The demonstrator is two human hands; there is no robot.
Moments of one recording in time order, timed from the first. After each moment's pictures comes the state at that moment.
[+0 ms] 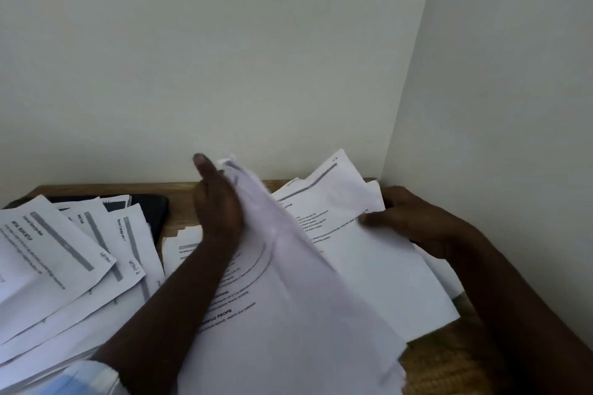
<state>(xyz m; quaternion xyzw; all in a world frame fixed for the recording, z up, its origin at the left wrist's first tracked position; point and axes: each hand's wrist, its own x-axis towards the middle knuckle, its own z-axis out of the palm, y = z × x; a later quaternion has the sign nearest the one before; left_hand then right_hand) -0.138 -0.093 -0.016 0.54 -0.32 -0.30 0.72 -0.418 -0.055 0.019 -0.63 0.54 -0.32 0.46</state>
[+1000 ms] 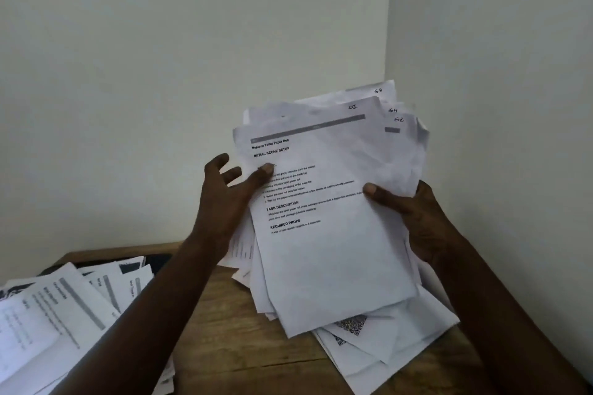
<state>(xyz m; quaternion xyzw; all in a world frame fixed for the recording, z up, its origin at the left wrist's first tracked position) -0.139 -0.054 0.094 0.44 -0.52 -0.34 0.64 -0.424 -0.027 0.083 -0.53 0.35 -0.65 0.41</state>
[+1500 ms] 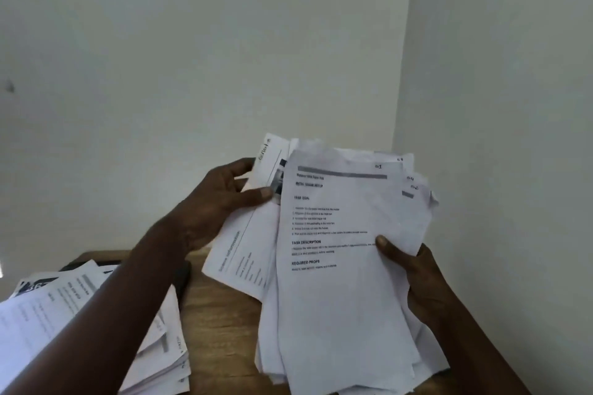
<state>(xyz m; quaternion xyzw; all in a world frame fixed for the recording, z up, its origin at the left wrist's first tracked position) -0.090 -0.022 0.128 0.32 -0.66 -0.43 0.52 -0.414 -0.027 0.024 -0.46 0.32 -0.66 0.49</state>
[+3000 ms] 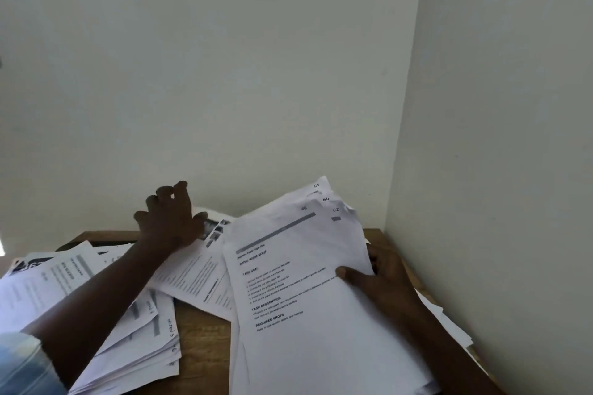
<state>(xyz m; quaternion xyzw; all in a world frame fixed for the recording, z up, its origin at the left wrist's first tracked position) -0.019 -0.097 0.038 0.79 -0.56 0.05 0.25 -0.395 -0.050 -0.030 -0.64 0.46 -0.52 0.33</state>
